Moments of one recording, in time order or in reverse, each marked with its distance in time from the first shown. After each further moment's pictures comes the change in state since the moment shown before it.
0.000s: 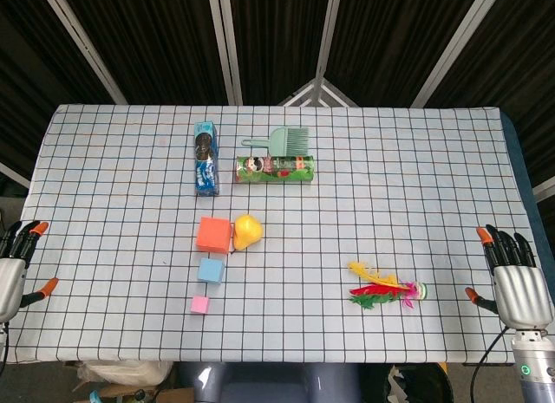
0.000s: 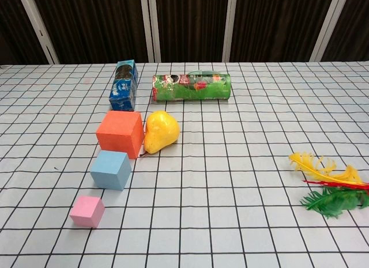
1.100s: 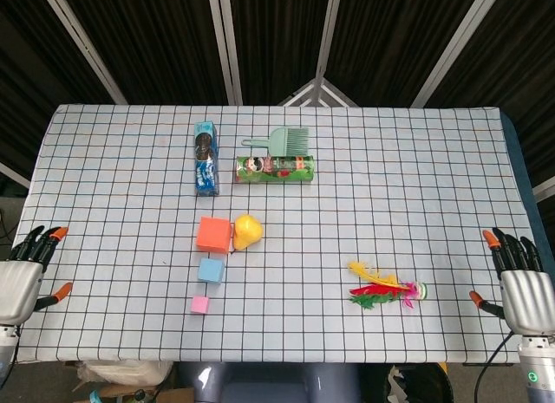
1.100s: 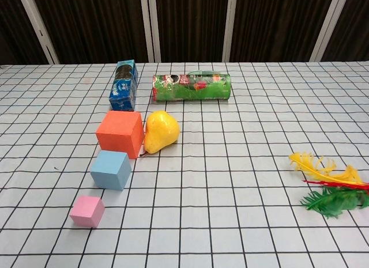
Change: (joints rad) left arm -0.023 0.003 0.036 -0.012 0.091 -0.019 -0.039; right arm -0.020 0.022 -0.007 -0.012 -0.008 0.022 0.038
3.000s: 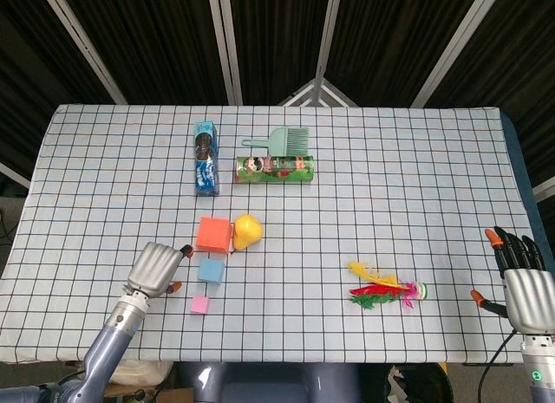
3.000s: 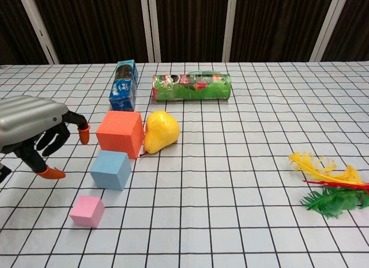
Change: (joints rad) left arm -0.366 -0.348 -0.067 -0.206 -0.421 -0.321 0.718; right arm 0.002 0.016 0.001 0.004 -0.002 -0.004 0.053
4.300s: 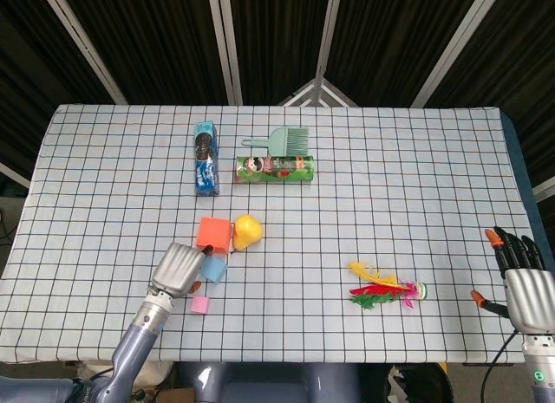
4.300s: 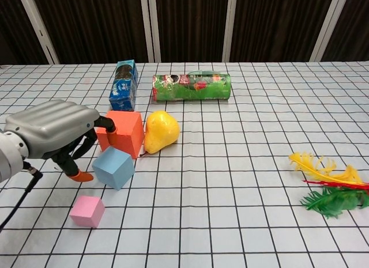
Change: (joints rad) left arm -0.077 -0.139 0.009 0.052 -0.051 0.070 0.100; right arm 0.005 0.005 -0.005 0.007 -0.008 -0.016 0.023
